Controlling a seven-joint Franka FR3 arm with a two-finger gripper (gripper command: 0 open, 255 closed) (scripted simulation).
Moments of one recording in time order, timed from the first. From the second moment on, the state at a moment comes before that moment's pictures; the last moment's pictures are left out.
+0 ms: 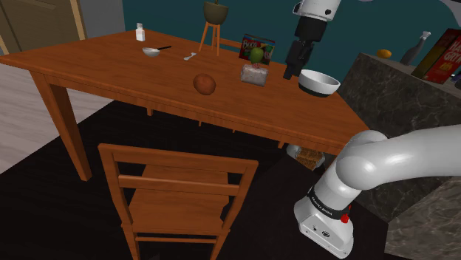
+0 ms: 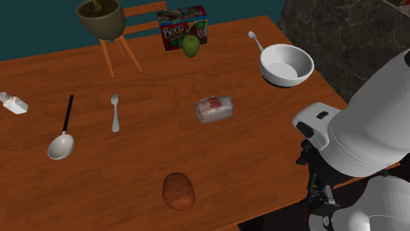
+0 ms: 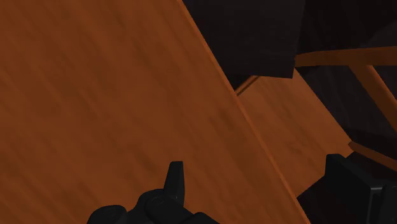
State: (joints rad) arm -0.01 -0.78 0.02 -2.28 0.07 1.46 -0.13
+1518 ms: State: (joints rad) arm -0.07 -0.14 -0.19 -1.82 -0.07 1.73 -0.50
